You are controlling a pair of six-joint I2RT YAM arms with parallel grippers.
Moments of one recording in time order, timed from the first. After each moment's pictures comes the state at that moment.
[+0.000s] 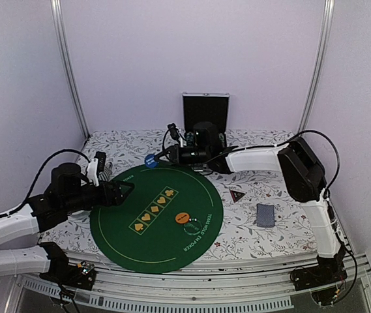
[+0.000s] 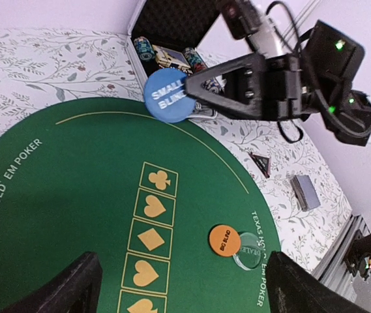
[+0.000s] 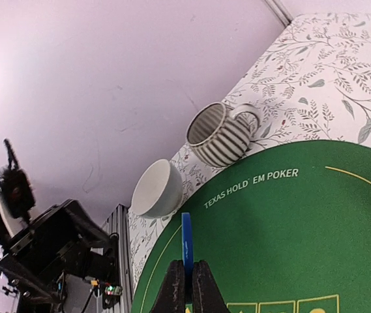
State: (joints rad) left arm -0.62 0.83 0.43 0.01 0.08 -0.50; right arm 0.79 2.27 1.69 0.34 -0.66 0.65
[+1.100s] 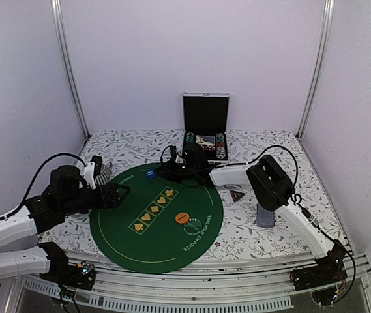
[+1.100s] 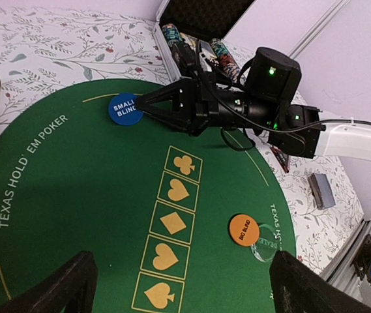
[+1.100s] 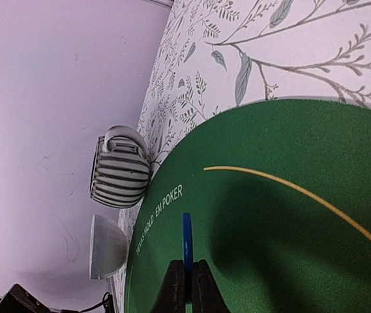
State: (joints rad) left arm -0.60 0.77 0.42 -0.10 0.03 -0.53; right arm 0.77 2.75 2.10 0.34 -0.52 1.04
